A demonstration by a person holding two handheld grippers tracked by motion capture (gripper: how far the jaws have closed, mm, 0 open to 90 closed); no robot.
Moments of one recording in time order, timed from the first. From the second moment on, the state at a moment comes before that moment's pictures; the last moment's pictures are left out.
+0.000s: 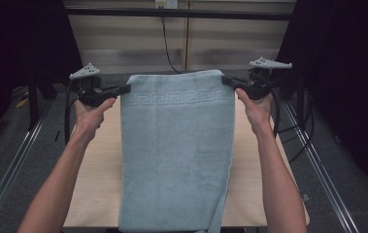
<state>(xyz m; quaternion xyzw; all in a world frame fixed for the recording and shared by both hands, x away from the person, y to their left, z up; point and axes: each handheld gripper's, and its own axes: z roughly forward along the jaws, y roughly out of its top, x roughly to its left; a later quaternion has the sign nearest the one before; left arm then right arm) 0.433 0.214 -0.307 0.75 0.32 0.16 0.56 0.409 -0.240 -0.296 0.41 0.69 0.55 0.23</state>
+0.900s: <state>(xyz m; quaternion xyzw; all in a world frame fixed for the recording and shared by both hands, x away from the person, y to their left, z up) 0.312 0.237 -0.395 0.78 0.27 0.08 0.56 0.254 -0.240 -0.370 0.36 0.73 0.56 0.14</state>
